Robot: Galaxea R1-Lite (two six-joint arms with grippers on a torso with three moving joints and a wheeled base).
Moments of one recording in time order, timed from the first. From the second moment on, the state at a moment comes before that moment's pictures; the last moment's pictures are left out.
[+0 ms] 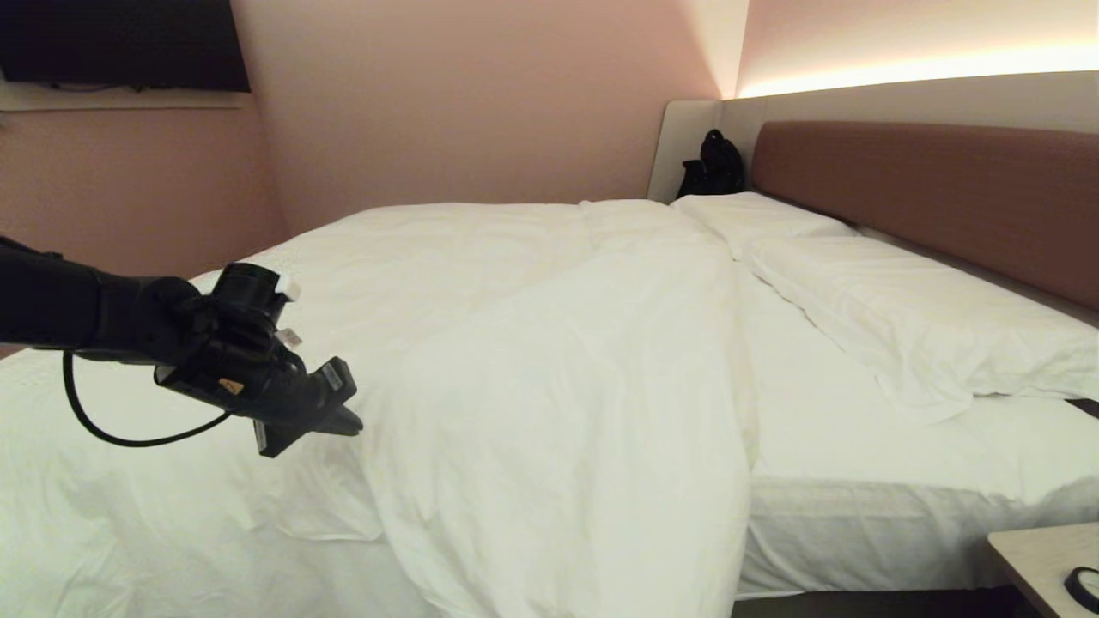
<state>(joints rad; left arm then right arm) -0.03 1.96 -1.30 0.38 -0.32 -0.66 0.01 0.00 0.00 0.01 0.00 -0.01</state>
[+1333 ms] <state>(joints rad) 0.02 2.07 -1.32 0.17 -0.11 -0.26 0.01 0.00 0.00 0.01 0.00 -0.01</state>
